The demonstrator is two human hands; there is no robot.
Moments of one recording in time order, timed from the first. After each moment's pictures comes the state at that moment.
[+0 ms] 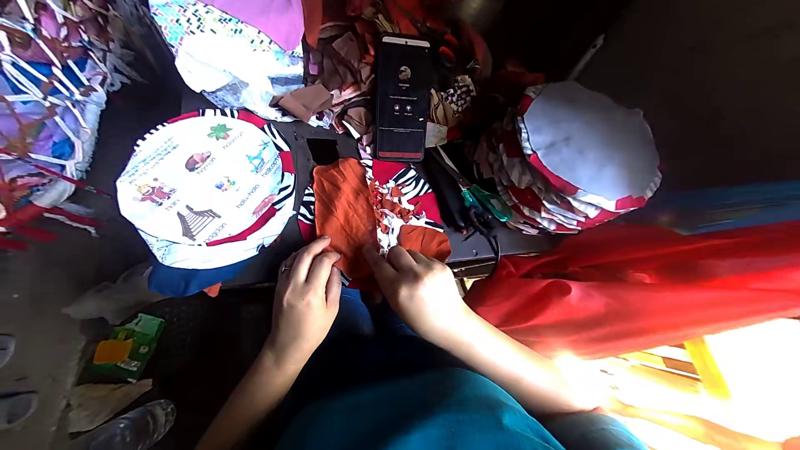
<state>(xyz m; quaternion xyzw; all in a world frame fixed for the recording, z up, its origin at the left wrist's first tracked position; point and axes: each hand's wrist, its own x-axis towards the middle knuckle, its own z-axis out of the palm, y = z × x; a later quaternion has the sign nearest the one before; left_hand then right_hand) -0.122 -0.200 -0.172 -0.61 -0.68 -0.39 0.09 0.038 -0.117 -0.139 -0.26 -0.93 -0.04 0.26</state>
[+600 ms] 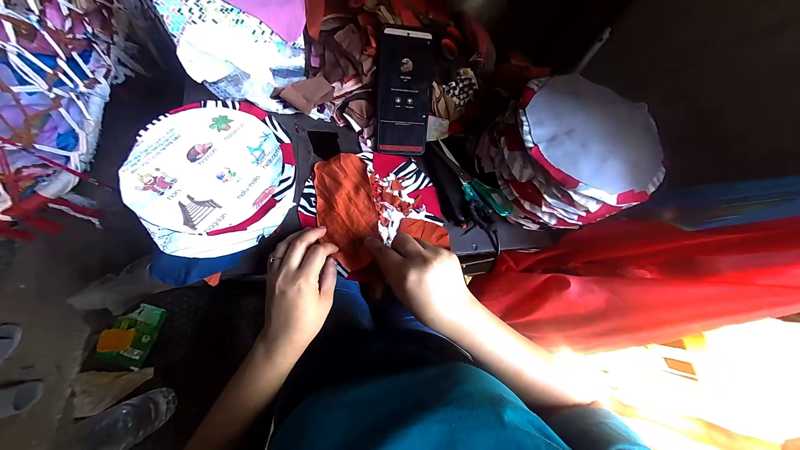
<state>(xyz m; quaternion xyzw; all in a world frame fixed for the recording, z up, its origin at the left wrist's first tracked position) -0.126 -0.205 -0.162 -0.60 -0.70 -0.38 0.05 0.045 -0.111 -0.132 -0.25 -0.93 -0.01 0.28</state>
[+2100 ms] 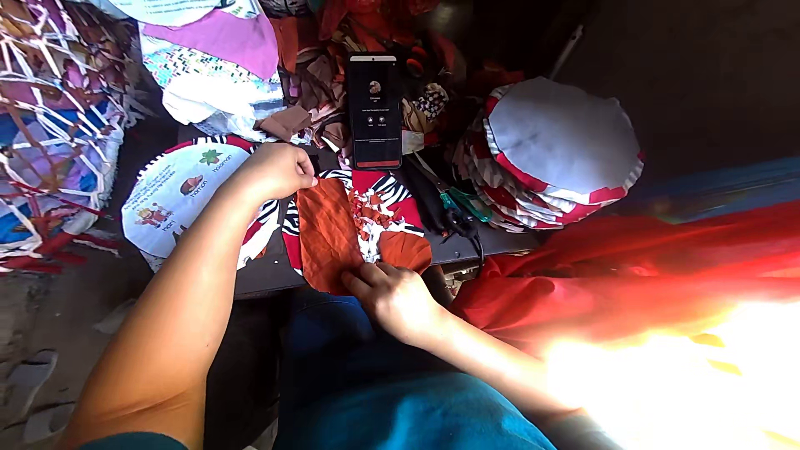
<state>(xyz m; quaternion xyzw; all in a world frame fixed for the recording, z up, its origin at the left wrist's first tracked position) -0.207 -0.039 -0.064 -0.65 -0.73 -0.05 -0.22 0.047 -0.114 -0.151 -0.18 -0.94 0.04 0.30</state>
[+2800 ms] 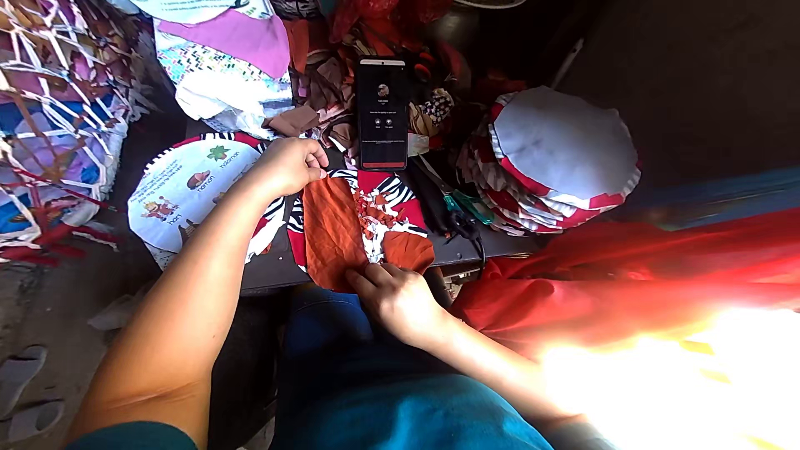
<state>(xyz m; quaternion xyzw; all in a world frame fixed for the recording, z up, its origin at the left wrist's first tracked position) -0.206 -0.039 -0.069 -0.66 -0.71 -0.12 -0.22 0.046 -0.117 -0.154 -0.19 -0.93 0.01 0.31</state>
